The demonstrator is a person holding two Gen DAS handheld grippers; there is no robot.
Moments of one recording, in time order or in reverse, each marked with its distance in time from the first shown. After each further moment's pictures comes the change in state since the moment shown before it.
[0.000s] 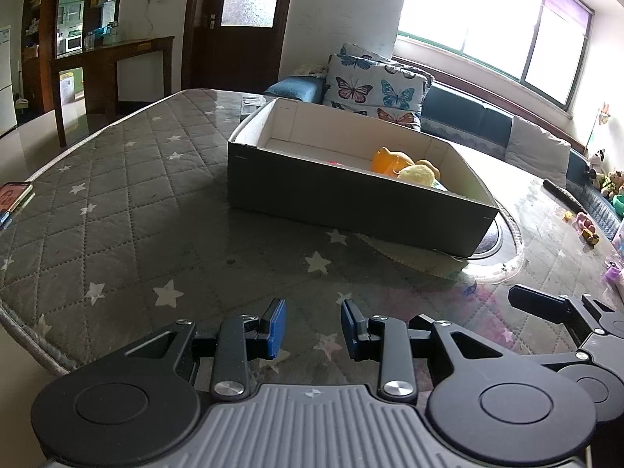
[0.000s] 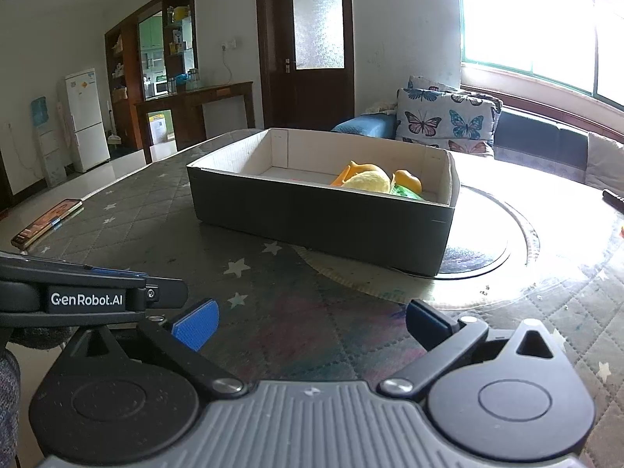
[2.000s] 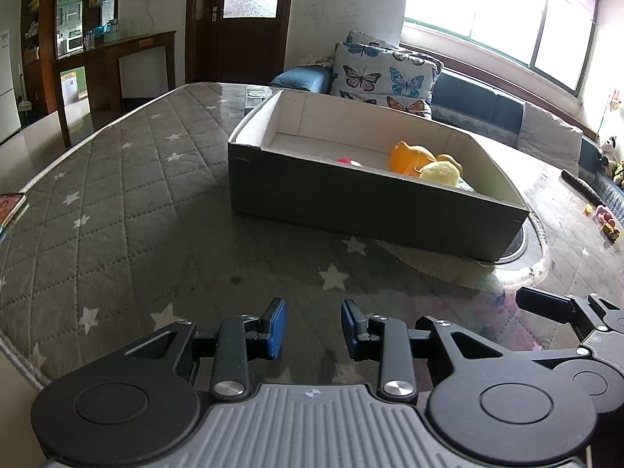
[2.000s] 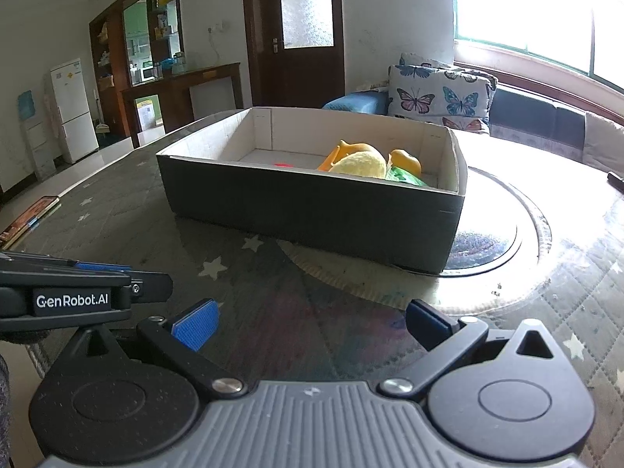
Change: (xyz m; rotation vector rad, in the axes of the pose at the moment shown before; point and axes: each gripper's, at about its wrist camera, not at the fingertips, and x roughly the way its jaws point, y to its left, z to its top) left arm 0.033 0.001 0.020 0.023 0.037 0.042; right arm 0.039 -0.012 0.013 0.030 0.073 -0.018
